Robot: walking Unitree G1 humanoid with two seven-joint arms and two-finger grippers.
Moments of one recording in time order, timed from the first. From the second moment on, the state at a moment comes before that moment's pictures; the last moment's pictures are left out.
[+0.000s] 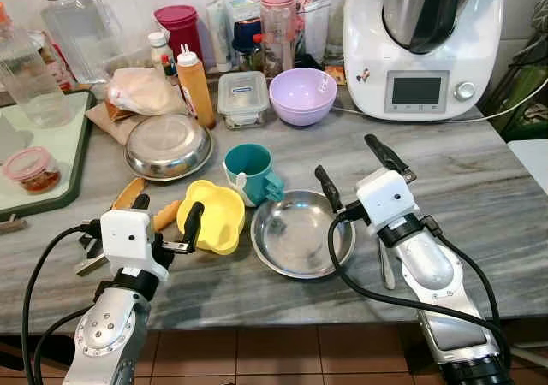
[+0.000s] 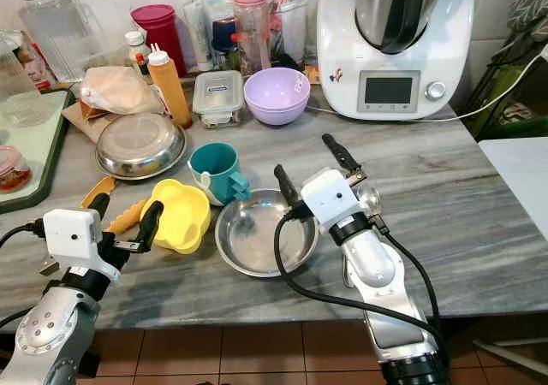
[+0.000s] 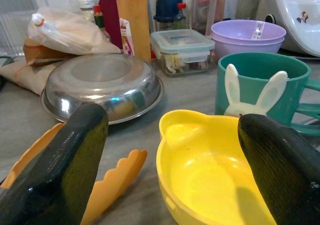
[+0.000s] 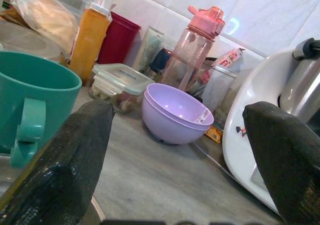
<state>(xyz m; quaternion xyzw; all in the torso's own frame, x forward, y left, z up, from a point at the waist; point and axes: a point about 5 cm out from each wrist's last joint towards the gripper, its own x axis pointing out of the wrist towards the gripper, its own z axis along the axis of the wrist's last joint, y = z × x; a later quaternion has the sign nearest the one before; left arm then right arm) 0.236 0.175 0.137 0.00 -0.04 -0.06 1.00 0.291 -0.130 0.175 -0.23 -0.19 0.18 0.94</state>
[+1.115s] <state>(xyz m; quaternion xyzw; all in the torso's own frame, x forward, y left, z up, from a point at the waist) 0.238 0.176 0.138 0.00 -0.04 -0.07 1.00 0.296 -0.124 0.176 -0.23 -0.20 0.18 0.94</state>
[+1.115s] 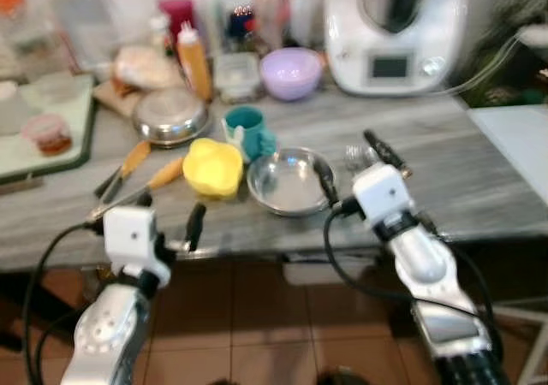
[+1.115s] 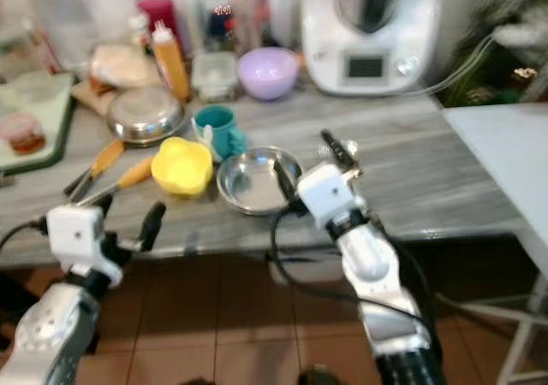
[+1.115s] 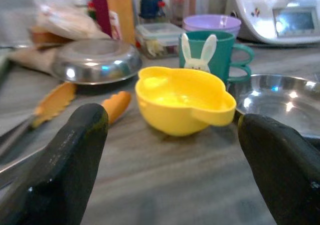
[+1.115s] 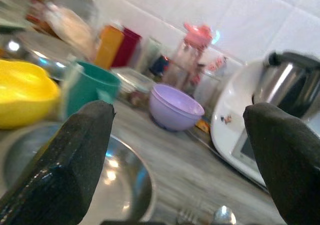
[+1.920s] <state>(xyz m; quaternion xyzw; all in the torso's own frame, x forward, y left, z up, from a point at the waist) 0.235 0.178 0.093 0.01 0.03 -0.06 1.00 0.304 -0.125 0.130 -0.20 -0.10 0.19 0.96</state>
